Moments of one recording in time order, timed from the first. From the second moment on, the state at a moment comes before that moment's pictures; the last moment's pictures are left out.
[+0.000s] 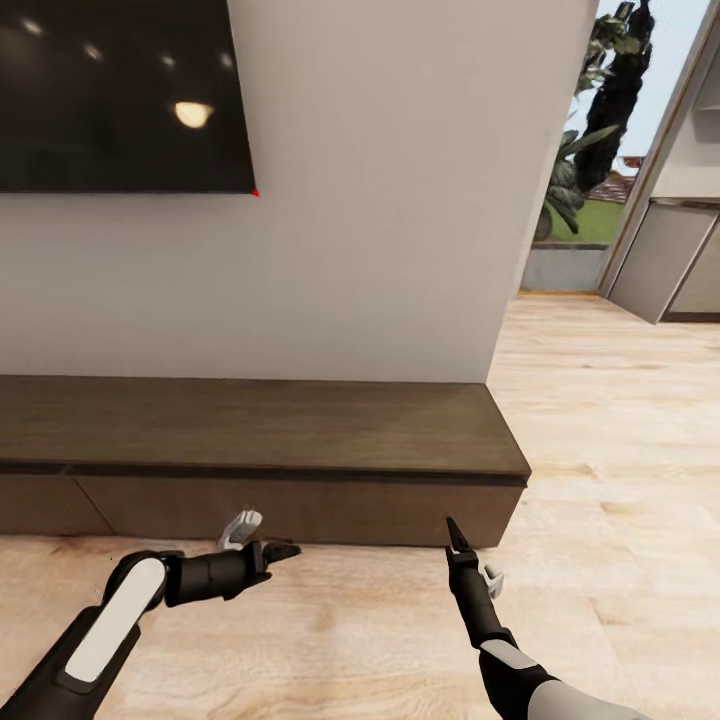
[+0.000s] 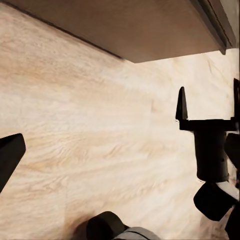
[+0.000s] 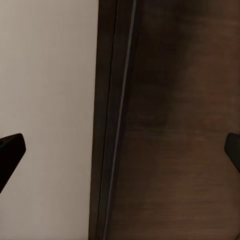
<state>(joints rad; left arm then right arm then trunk) -0.35 0.24 -0.15 -1.32 1.16 1.00 0.00 -0.63 0.05 0.28 -0.07 -1.70 -0.10 0.98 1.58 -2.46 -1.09</state>
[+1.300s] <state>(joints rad) -0.32 0.25 -0.37 -1.31 1.36 0.99 0.00 -0.63 0.05 0.28 -0.07 -1.70 -0.11 0.94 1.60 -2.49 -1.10</state>
